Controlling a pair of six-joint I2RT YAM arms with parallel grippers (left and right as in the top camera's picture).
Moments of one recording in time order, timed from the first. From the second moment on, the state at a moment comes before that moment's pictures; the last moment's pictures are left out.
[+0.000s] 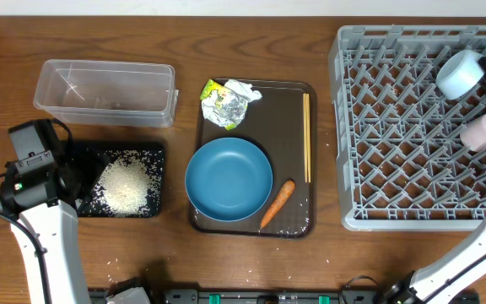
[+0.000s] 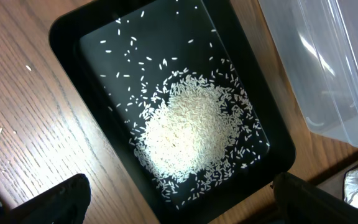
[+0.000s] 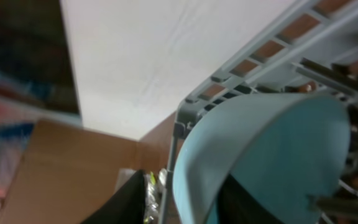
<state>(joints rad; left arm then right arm) 0.40 1.16 1.04 -1.05 -0.06 -0.69 -0.71 2.23 1.78 -0.41 -1.33 0.36</state>
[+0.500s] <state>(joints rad) 0.40 1.16 1.04 -1.05 -0.06 -0.69 -0.68 1.64 1.77 -0.72 -0.76 0.37</state>
